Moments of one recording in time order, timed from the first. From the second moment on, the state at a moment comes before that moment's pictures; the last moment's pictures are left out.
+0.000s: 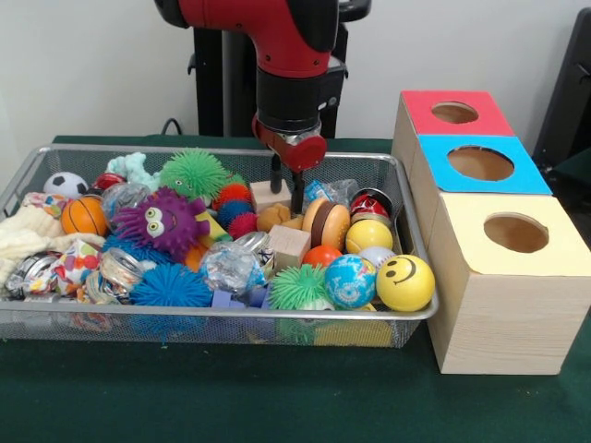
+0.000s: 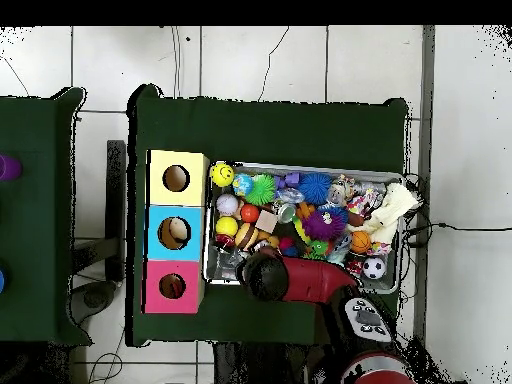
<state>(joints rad) -0.33 -0.54 0.01 1.88 -0.22 0.22 2.68</state>
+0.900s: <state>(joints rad) -0.35 -0.54 0.01 1.81 -0.19 0.35 2.68</state>
